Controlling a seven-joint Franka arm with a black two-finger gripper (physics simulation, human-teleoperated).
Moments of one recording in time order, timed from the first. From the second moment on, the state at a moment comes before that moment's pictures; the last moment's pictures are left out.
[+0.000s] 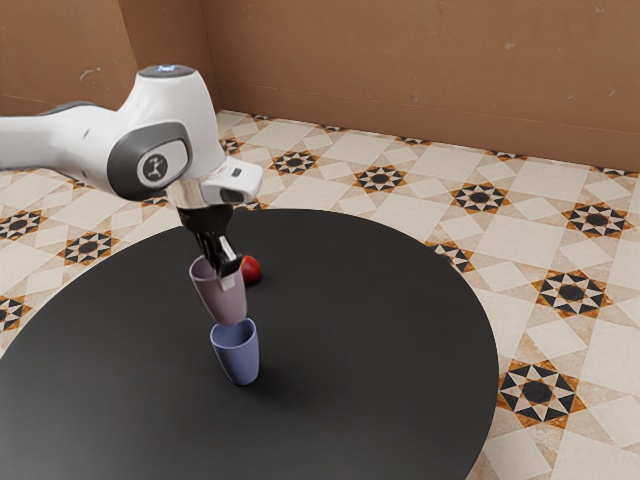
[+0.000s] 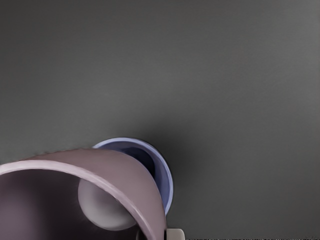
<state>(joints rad) -0.26 -0.14 0.11 -2.13 0.01 2.01 0.31</state>
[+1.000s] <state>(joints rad) -0.26 -0.10 0.11 -2.15 0.01 2.03 0.30</state>
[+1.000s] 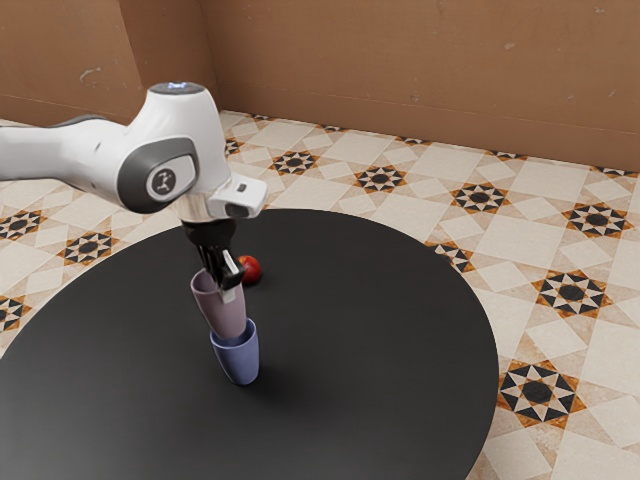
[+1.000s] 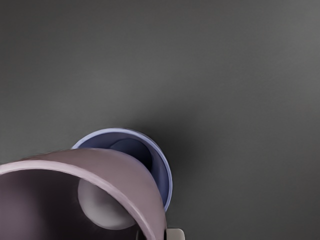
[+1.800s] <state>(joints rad) -0.26 -0.06 0.11 -2.15 0.01 2.05 0.30</state>
